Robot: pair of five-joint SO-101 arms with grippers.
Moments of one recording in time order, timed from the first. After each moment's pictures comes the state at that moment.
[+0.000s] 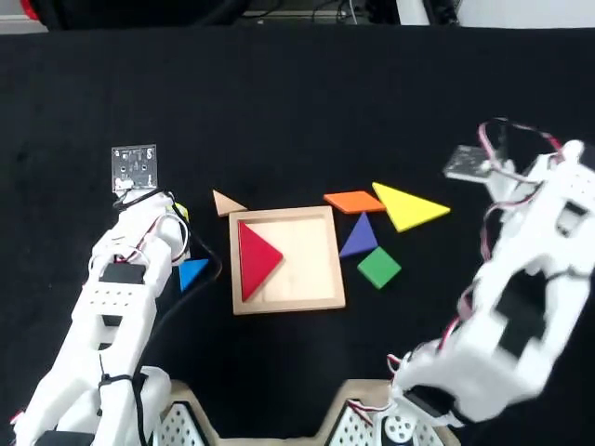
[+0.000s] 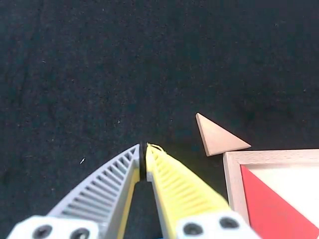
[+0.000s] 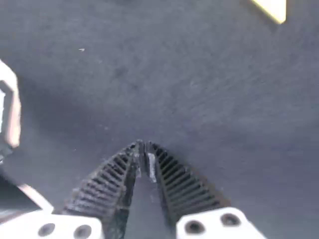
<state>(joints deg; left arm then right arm) -2.5 -37.1 70.4 16.6 4.9 34.5 1.5 4.2 93.3 93.8</state>
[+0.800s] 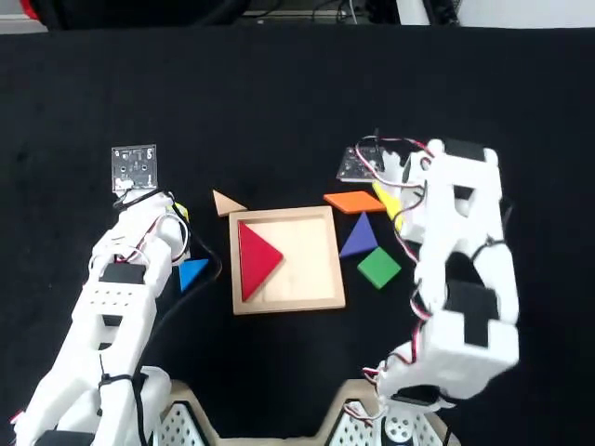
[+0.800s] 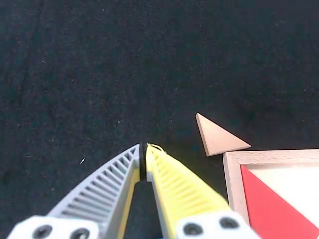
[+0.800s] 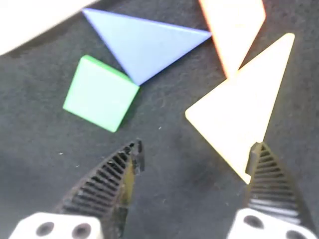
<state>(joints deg) -2.5 -37.1 70.4 16.6 4.9 11.4 11.3 12.3 75.5 82.0</state>
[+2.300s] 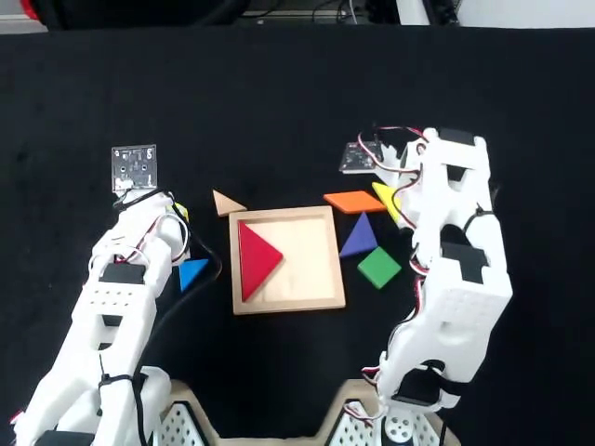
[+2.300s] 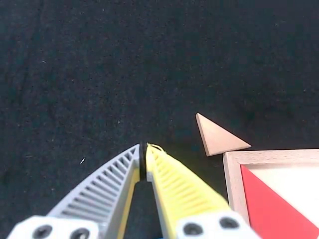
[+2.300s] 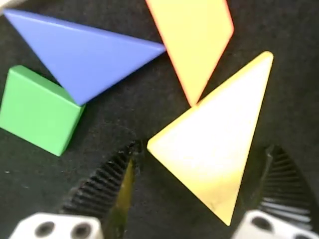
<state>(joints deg) -2.5 -37.1 70.4 16.6 4.9 11.8 28.4 -1.7 74.4 84.8</state>
